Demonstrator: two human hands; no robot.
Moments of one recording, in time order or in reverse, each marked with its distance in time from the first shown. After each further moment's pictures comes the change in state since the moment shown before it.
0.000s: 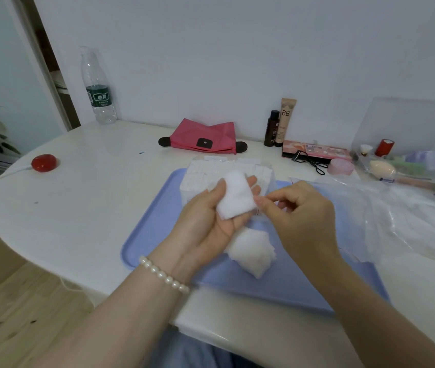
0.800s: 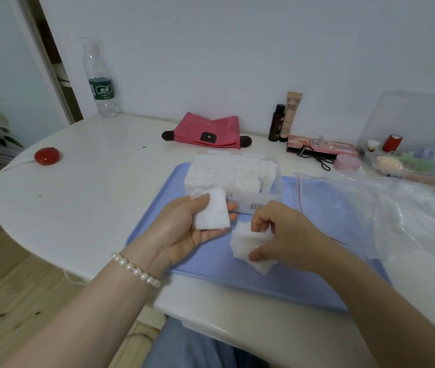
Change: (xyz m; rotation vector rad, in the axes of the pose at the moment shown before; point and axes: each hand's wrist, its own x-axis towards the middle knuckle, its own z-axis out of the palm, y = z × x) left_hand -0.007 0.021 -0.042 0.386 0.187 -0.071; right_hand 0.000 0.003 -0.003 -0.250 -0.819 0.108
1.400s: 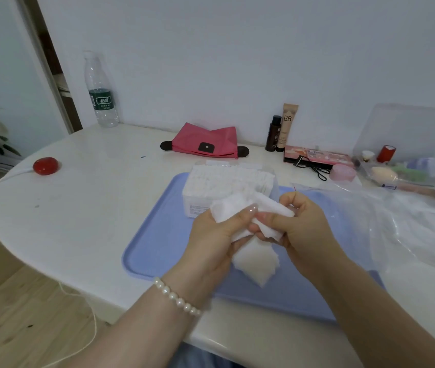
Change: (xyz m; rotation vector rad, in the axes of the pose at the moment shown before) left_hand -0.007 -0.024 0.049 -0.072 0.020 0.191; right_hand -0.001 -0.008 -0.005 1.208 0.332 0.166
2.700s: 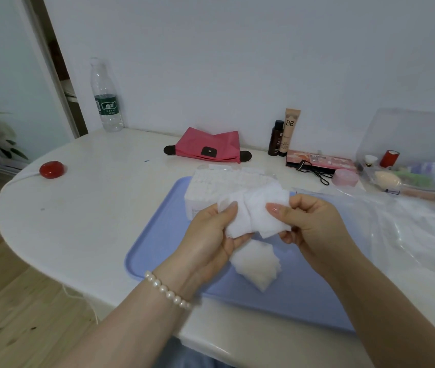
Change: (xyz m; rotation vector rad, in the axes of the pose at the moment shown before) left_hand 0.007 0.011 -0.005 -0.064 -0.101 -0.047; right_hand 0.005 -0.012 -0.010 -0.076 0.011 -0.049
